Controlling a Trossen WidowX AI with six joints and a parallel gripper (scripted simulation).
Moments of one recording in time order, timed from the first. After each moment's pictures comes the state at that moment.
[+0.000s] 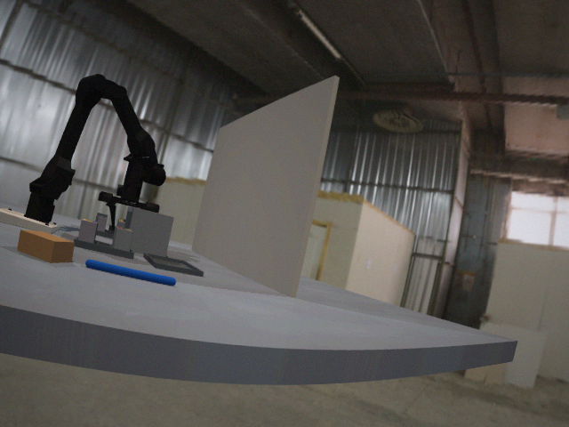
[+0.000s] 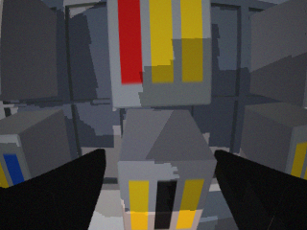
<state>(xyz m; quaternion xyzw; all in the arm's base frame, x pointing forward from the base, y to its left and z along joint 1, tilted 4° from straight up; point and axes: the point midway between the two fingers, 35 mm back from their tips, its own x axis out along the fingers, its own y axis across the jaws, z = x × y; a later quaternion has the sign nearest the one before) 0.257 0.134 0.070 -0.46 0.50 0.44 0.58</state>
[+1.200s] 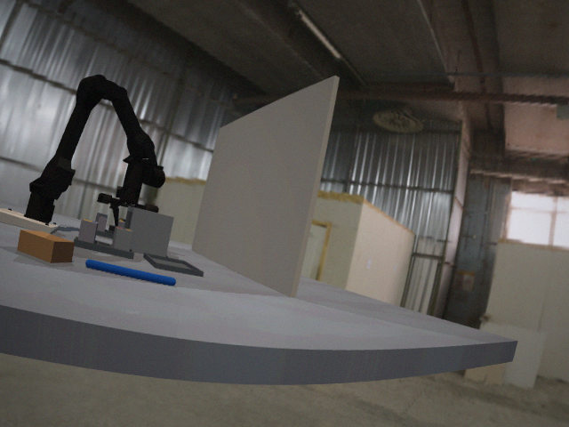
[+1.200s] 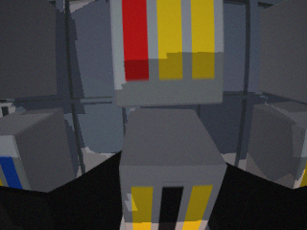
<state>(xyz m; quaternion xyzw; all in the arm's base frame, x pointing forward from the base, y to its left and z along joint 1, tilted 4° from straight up) 0.255 0.133 0.065 -0.46 0.51 0.45 0.58</state>
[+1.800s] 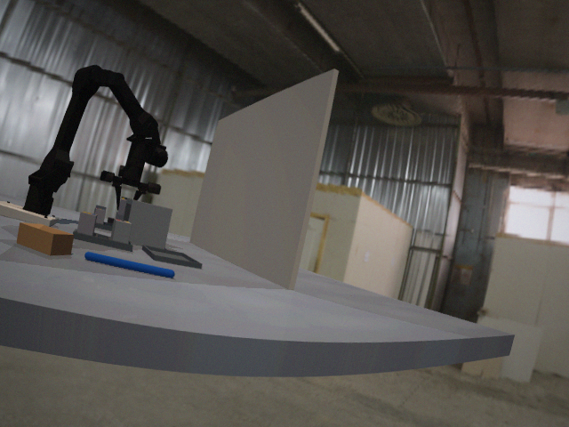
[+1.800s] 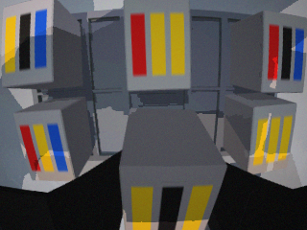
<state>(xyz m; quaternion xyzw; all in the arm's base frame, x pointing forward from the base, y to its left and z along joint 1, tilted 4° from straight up) 0.253 0.132 0.107 -0.46 0.51 0.45 0.57</state>
